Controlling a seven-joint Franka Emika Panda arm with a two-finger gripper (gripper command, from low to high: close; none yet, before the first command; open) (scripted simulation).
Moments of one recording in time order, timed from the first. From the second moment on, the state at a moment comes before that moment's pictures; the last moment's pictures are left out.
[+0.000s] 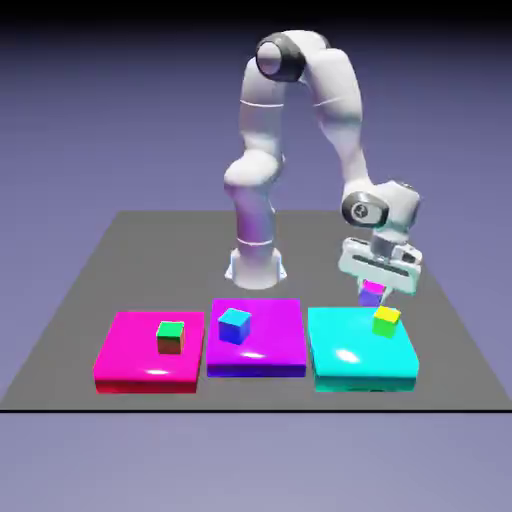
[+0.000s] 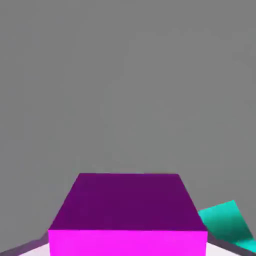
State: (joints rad) arm 1.10 0.08 -0.17 -2.66 -0.44 2.51 -0.52
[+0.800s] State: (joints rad) arm 0.33 -0.32 -0.39 -2.72 -0.46 2.40 -0.65
